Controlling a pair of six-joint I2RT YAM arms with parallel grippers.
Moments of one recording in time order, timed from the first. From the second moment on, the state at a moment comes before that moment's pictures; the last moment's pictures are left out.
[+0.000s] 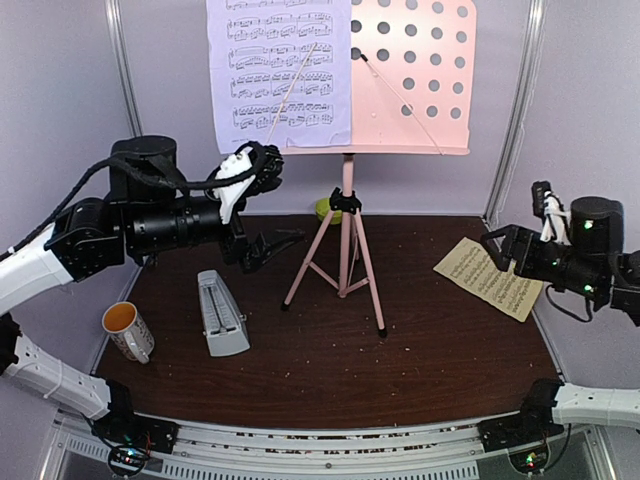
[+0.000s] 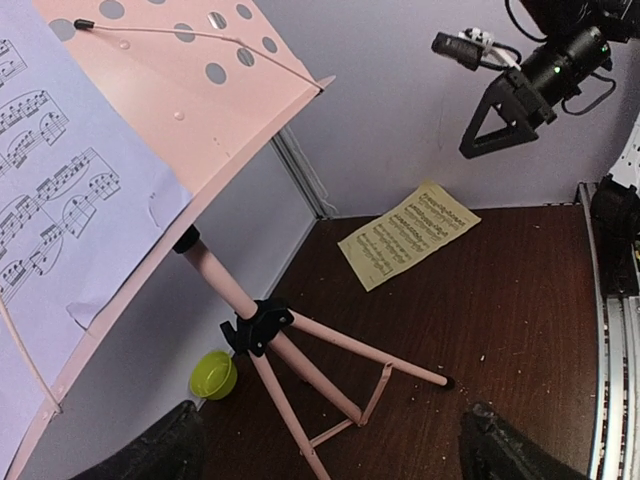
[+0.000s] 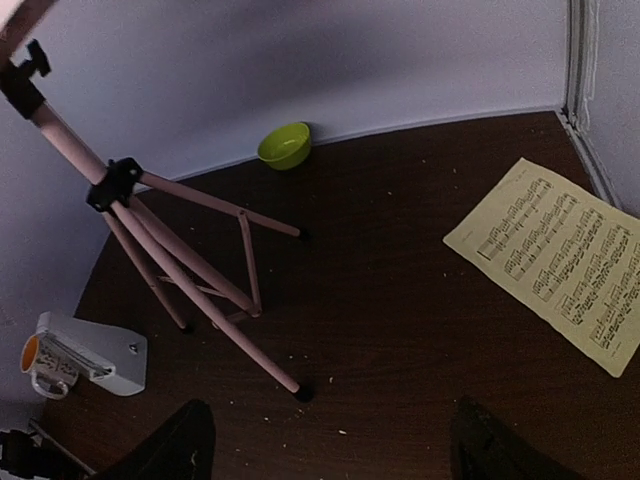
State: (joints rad) left arm -1.11 1.19 1.36 -0.37 -0.09 0.41; right arm 0.75 0.69 1.06 -0.79 0.36 0.58
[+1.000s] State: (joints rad) left arm -1.11 1.24 1.26 -0.29 -0.12 0.32; right arm 0.14 1.83 1.38 -0.65 0.11 0.45
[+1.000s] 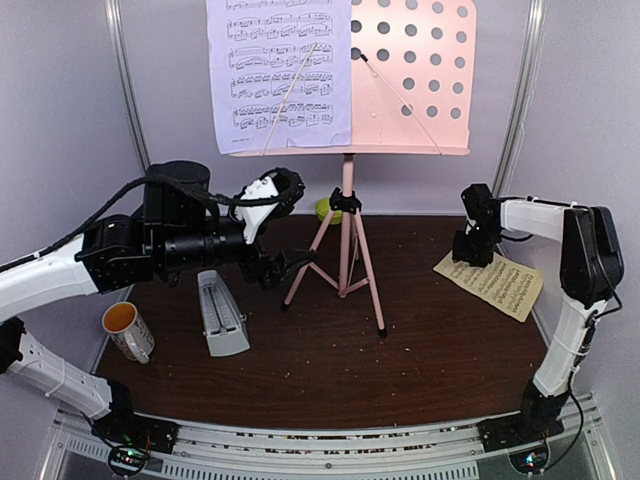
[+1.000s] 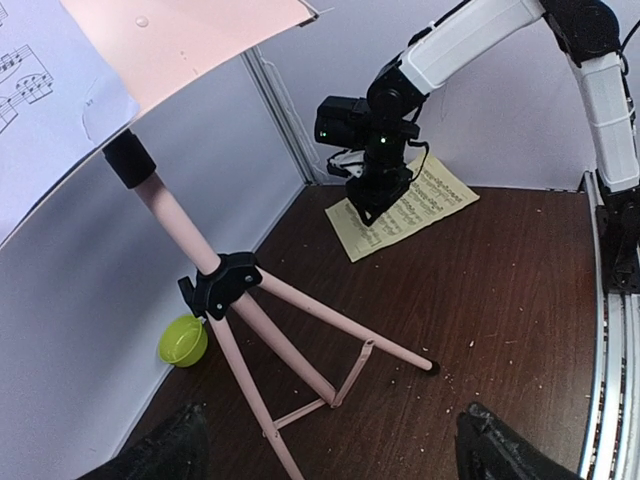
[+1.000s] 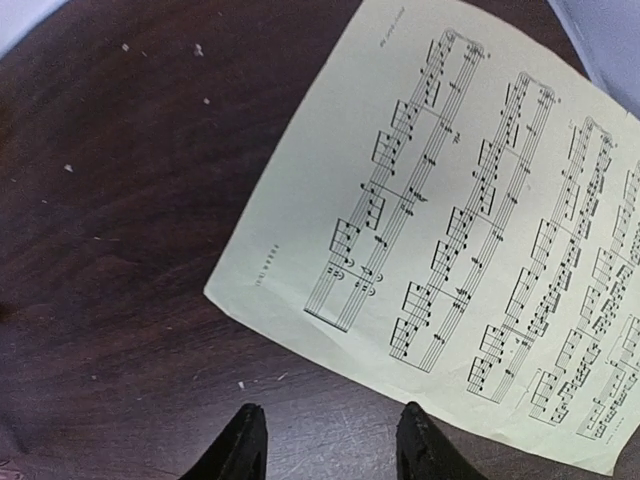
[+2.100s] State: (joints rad) left arm -1.11 1.23 1.24 -0.29 -0.14 0.35; right arm 0.10 2.17 1.77 -0.94 0.38 0.23
